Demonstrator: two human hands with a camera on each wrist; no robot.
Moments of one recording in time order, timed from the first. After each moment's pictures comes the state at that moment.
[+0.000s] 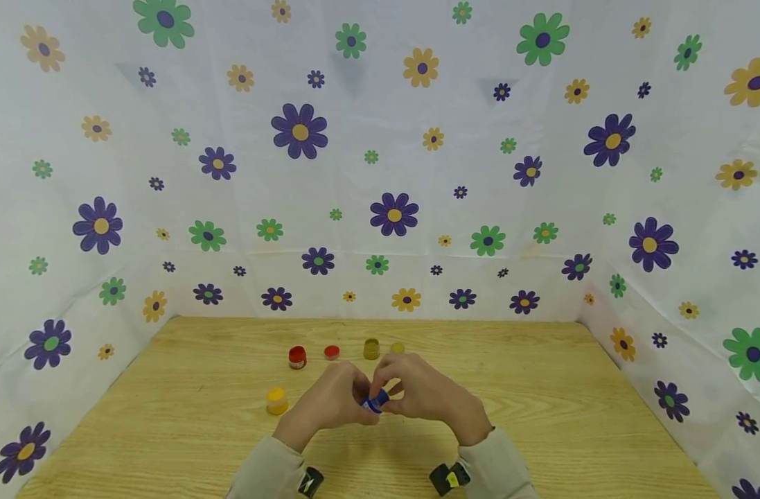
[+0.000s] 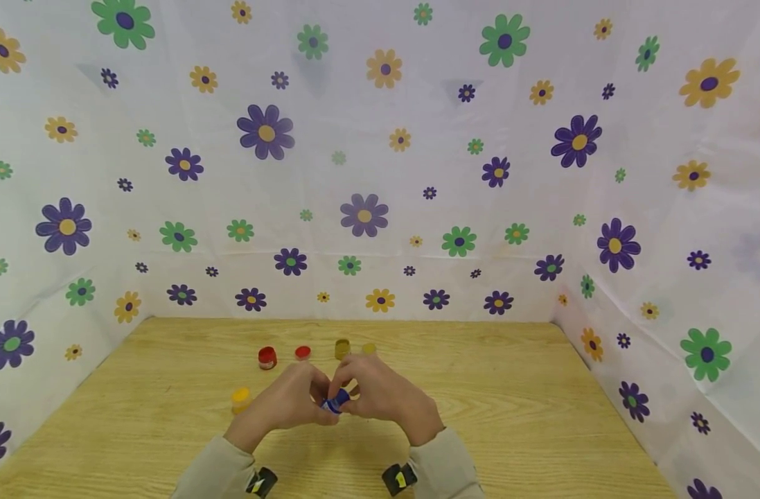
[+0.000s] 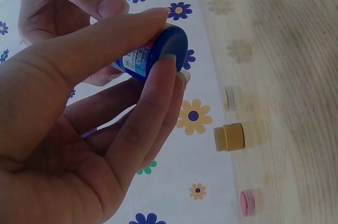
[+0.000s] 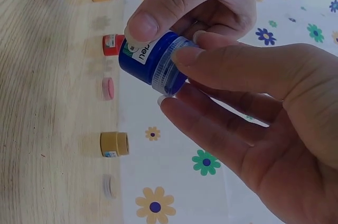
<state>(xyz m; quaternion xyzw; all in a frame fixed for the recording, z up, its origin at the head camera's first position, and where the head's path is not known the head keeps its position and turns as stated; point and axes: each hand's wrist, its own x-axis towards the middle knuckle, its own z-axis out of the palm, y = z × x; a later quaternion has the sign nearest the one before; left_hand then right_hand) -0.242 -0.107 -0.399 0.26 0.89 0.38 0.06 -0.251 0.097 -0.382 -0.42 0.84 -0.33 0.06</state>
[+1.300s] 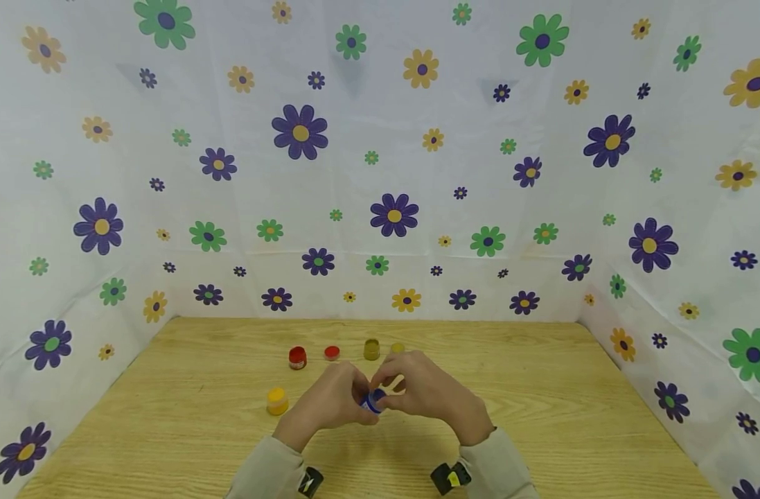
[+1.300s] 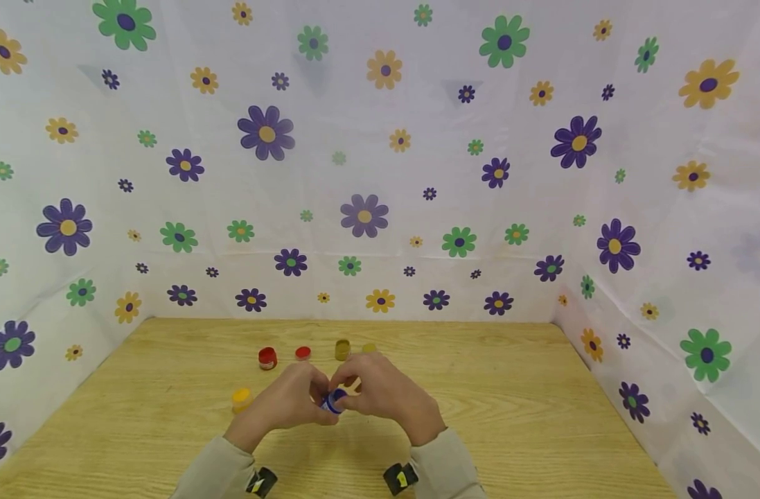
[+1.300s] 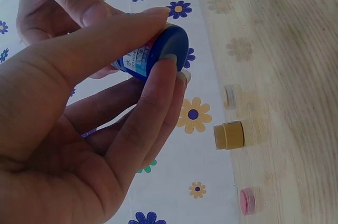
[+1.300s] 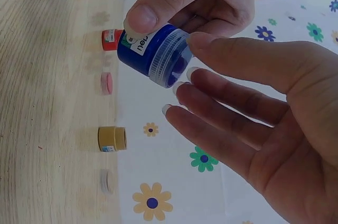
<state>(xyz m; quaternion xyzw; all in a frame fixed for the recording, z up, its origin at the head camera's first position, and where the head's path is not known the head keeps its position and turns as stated) -0.243 -0.108 -0.400 0.24 0.89 0.38 0.07 -0.252 0.099 -0.382 -0.42 0.85 -0.32 0.03</state>
